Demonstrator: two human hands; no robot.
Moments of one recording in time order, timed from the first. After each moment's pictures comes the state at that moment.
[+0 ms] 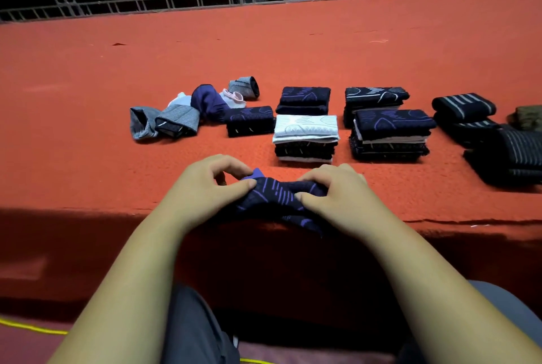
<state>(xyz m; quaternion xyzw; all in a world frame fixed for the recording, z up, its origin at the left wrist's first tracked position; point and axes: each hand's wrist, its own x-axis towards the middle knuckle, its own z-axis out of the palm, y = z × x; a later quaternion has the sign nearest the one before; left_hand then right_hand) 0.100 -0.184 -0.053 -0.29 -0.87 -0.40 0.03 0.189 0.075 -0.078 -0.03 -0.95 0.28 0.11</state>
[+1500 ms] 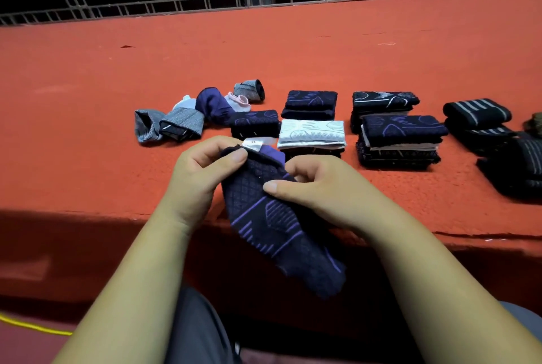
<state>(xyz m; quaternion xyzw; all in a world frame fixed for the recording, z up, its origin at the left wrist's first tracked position) 0.098 -0.170 -0.042 -0.29 -0.63 -0.72 0.00 0.186 0.046 -0.034 0.07 -0.84 0.54 0.02</state>
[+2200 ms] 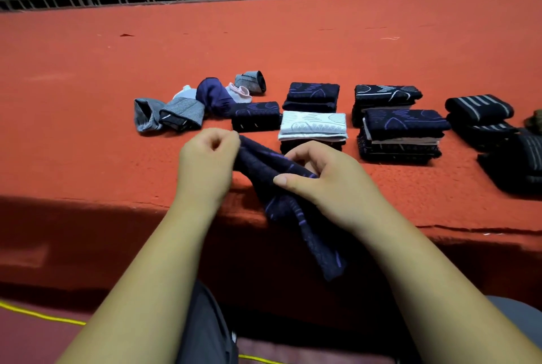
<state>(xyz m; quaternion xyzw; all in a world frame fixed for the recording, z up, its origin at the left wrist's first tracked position) 0.091 -0.150 -0.051 -0.13 -0.77 -0.59 0.18 0.192 0.046 -0.042 0.01 -0.87 0.48 0.14</state>
